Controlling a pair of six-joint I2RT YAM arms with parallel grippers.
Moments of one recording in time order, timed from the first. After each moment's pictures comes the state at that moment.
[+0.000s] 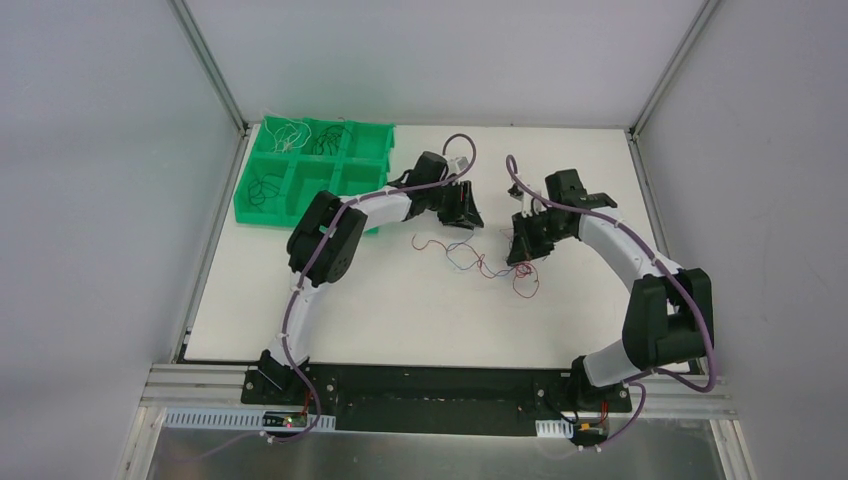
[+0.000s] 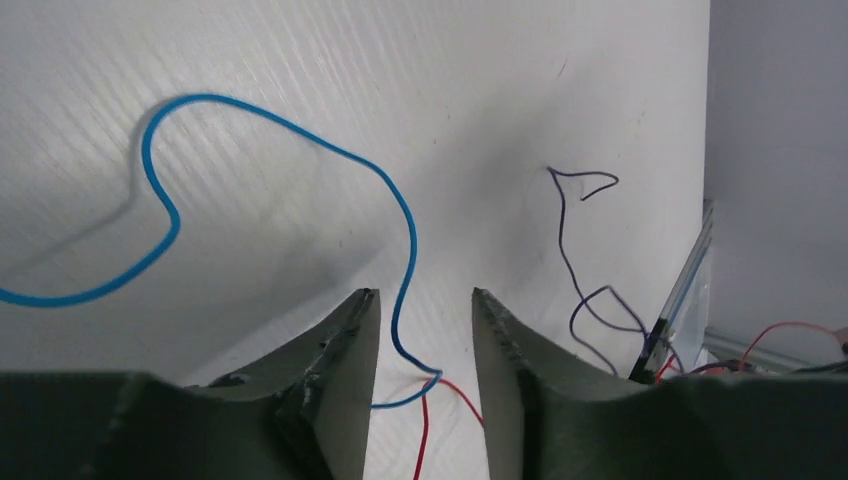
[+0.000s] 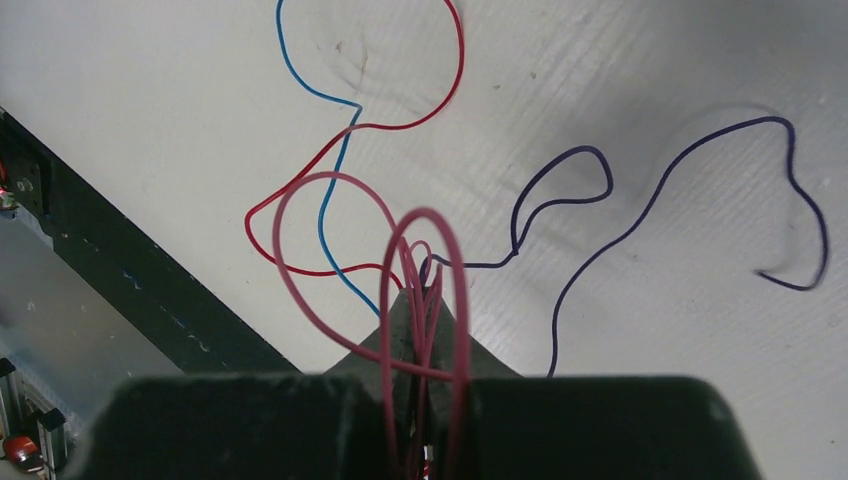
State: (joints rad) left arm -0.60 2.25 1.57 0.00 0.57 -0.64; right arm 0.24 1.50 1.08 -0.79 -0.53 -0.13
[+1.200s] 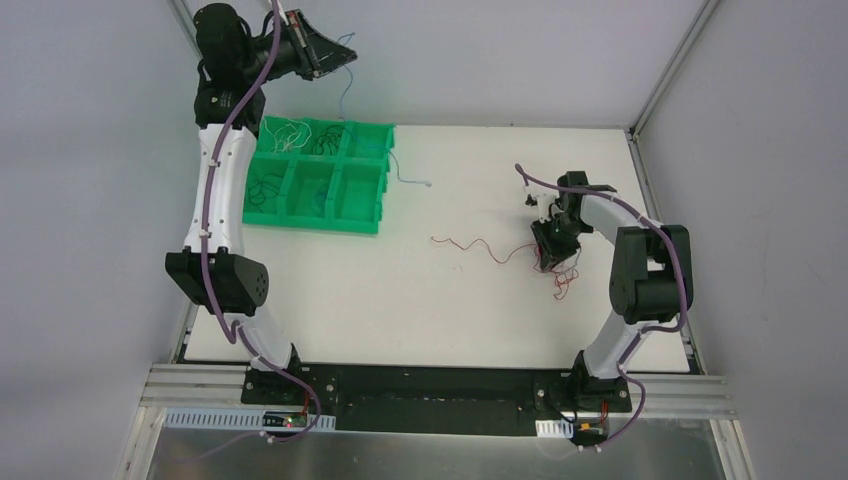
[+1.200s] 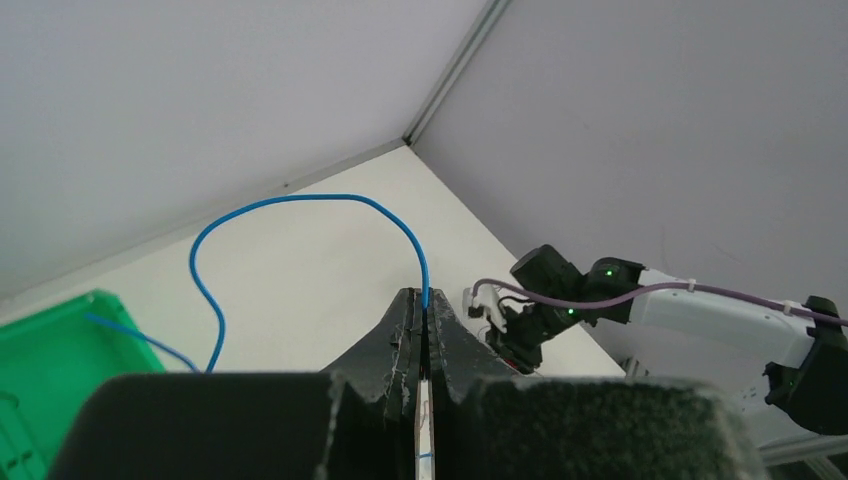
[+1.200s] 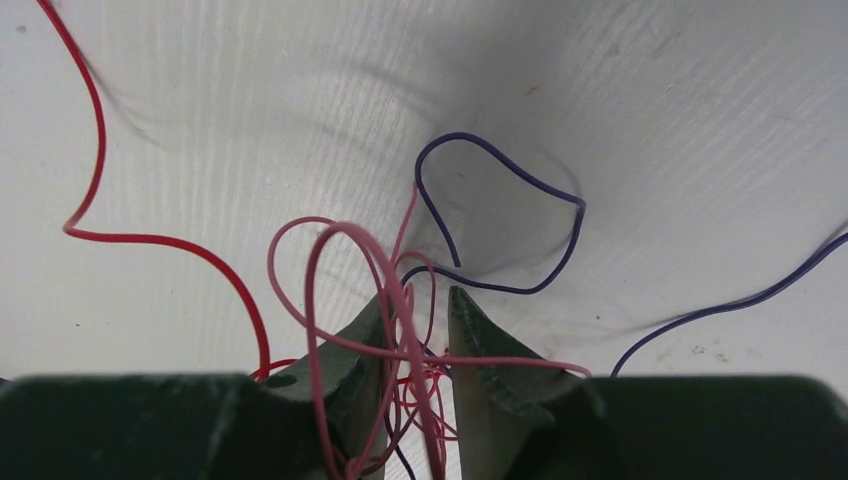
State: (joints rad) left arm -0.04 1.78 2.15 -0.24 0.89 -0.59; right arm 0.08 1.77 1.14 -0.83 -0.21 -0.36
